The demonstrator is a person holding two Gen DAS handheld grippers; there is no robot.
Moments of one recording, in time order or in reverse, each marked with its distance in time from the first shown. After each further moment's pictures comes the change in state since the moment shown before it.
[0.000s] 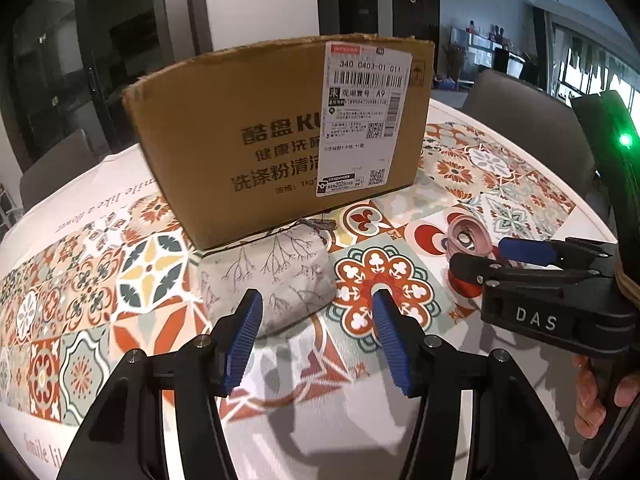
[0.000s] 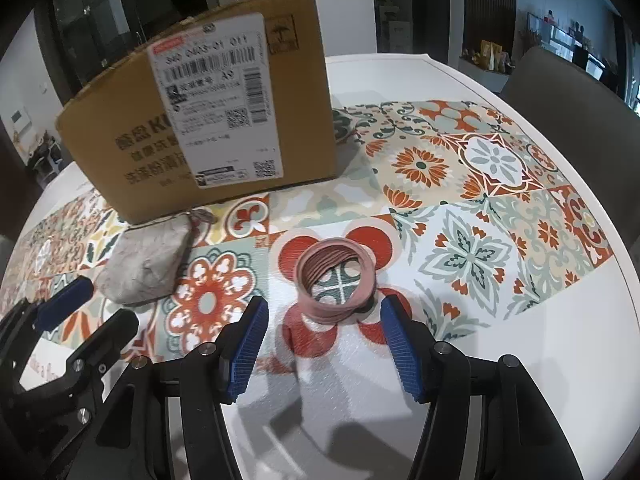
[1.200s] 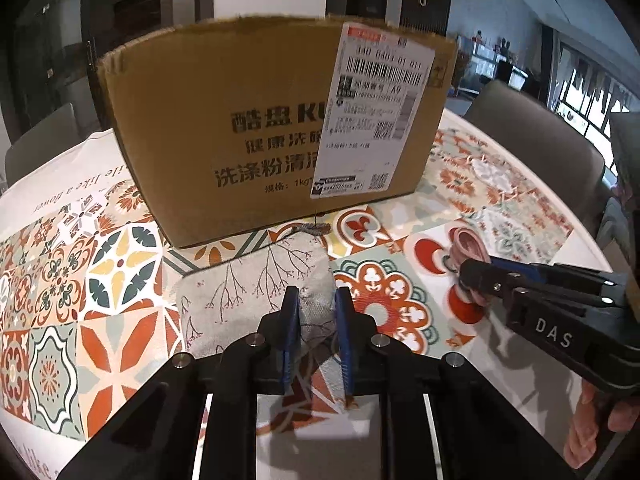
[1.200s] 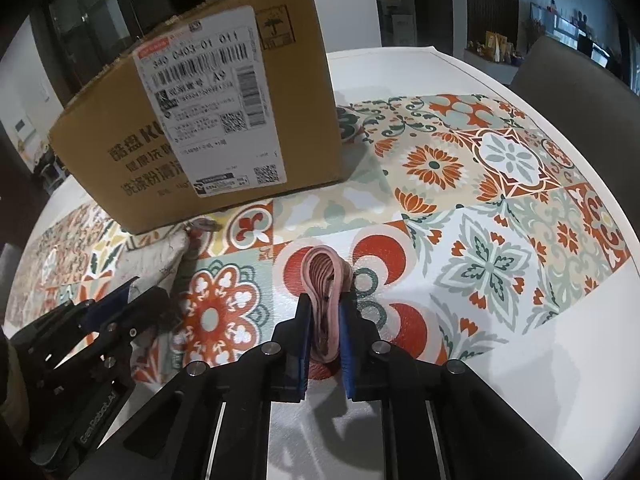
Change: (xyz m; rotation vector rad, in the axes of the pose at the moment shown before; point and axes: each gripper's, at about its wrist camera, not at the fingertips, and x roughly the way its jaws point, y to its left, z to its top) left arm 0.012 0.011 0.006 -0.094 0.018 -0.074; right arm 0.006 0.000 0.007 0.024 0.002 0.054
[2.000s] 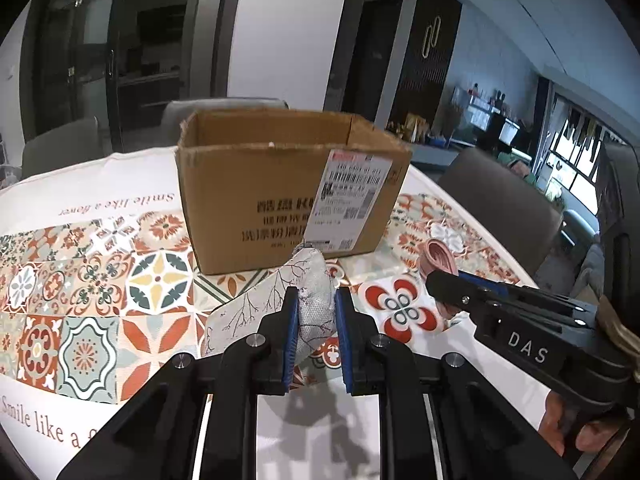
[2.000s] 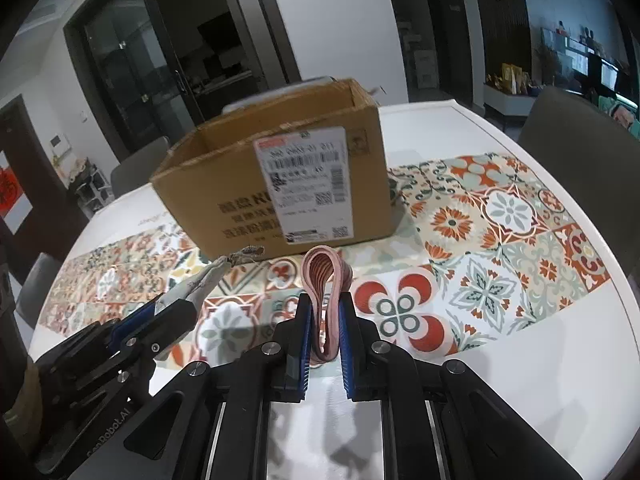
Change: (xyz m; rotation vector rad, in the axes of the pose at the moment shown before) left arm -0.101 -0.001 0.010 -0.090 -0.157 -0.057; right arm -0.090 0.031 0.005 -0.023 -0.140 0.102
